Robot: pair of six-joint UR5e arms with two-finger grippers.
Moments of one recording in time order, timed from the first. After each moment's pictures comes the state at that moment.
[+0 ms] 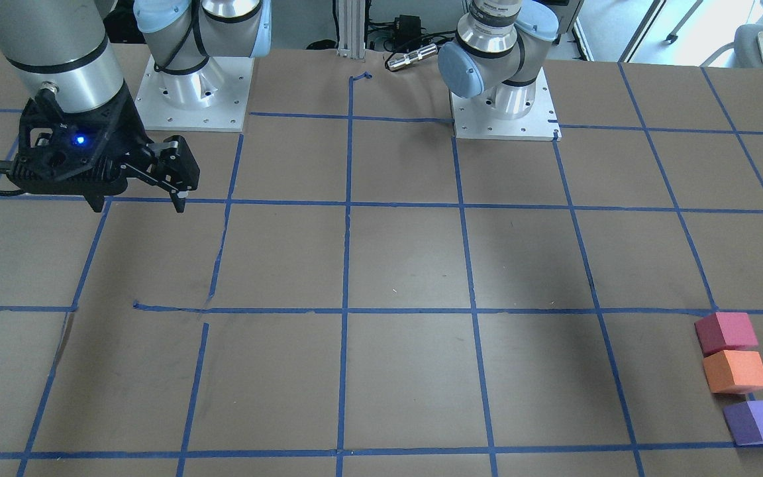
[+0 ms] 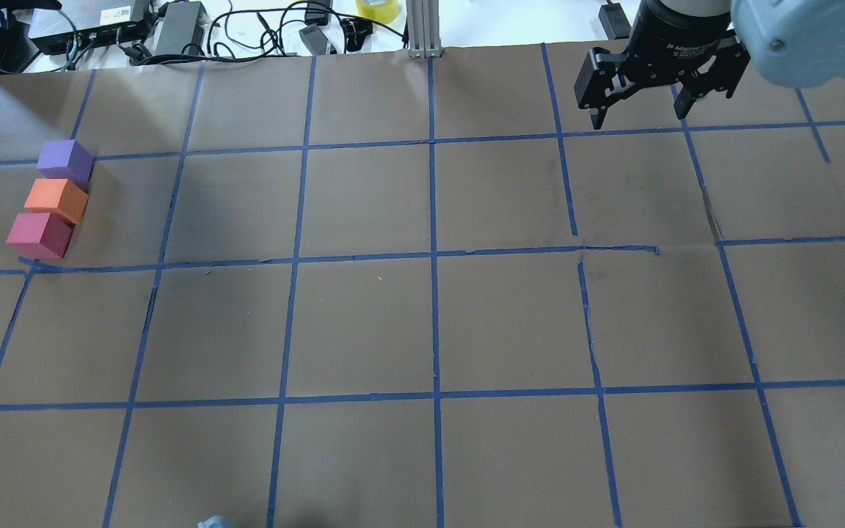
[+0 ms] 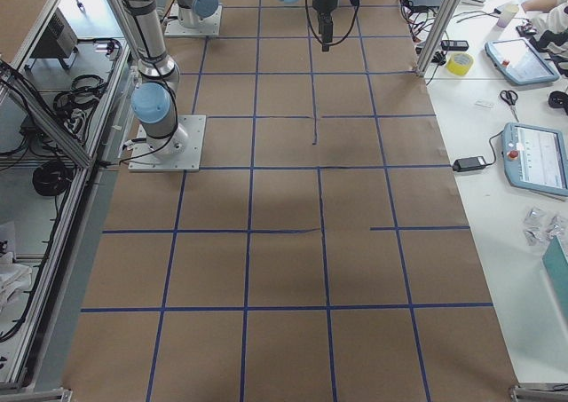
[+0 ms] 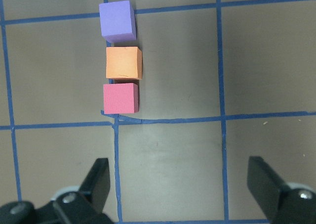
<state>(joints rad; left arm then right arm) -0.97 -1.59 -1.46 -1.45 1.50 0.61 1.60 -1.47 1.47 -1.64 -1.63 -0.02</state>
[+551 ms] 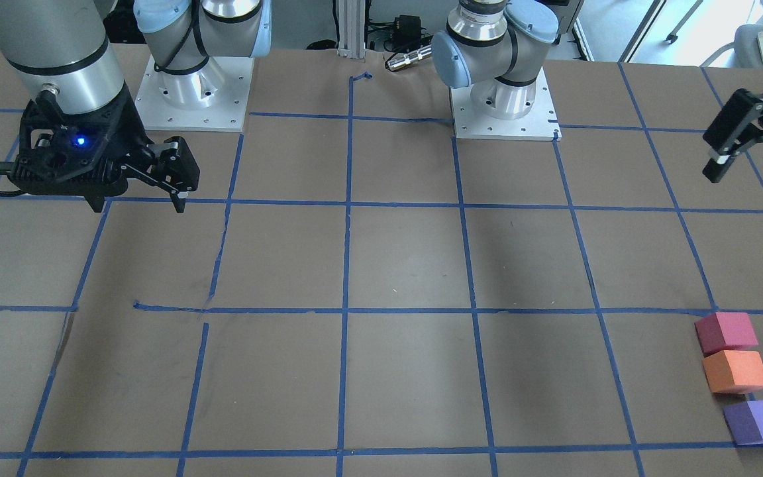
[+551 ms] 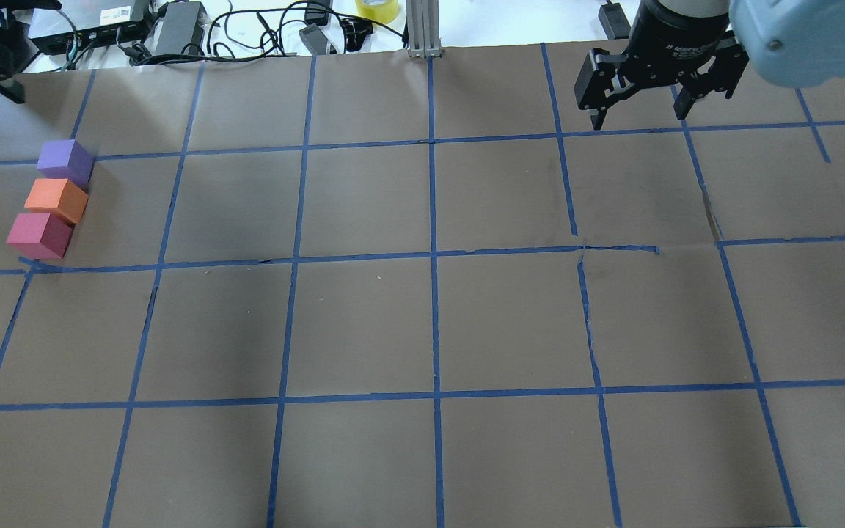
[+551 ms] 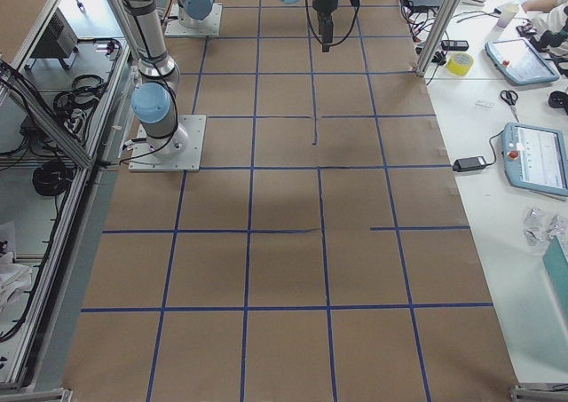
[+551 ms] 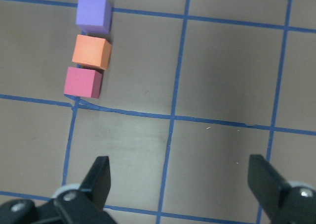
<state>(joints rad) -1.24 -1.54 -1.47 -1.47 1.54 0.16 1.60 -1.47 1.47 -1.64 -1.63 -0.02</state>
